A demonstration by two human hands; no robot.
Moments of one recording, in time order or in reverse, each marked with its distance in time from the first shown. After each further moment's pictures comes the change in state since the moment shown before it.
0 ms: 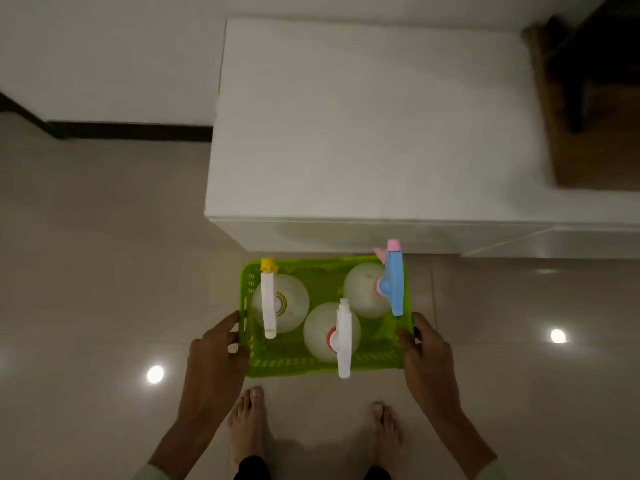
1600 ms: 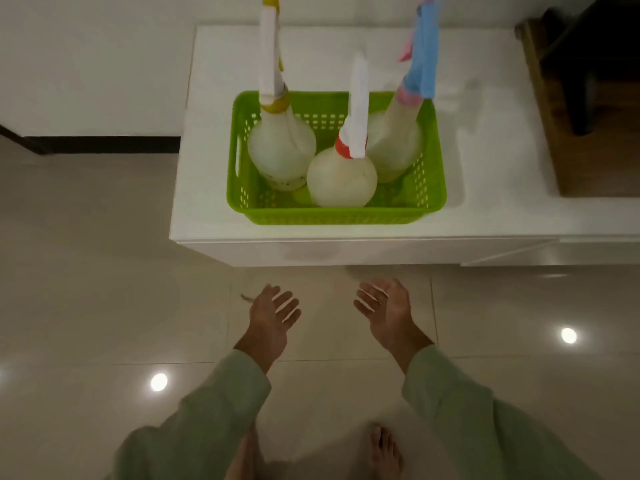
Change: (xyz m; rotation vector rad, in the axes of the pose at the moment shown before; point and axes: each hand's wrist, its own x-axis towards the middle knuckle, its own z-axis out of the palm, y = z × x) left_hand 0.124 0.033 0.123 -1.078 -0.064 -0.686; right_hand 0.146 0.005 0.063 1.097 -0.099 0.773
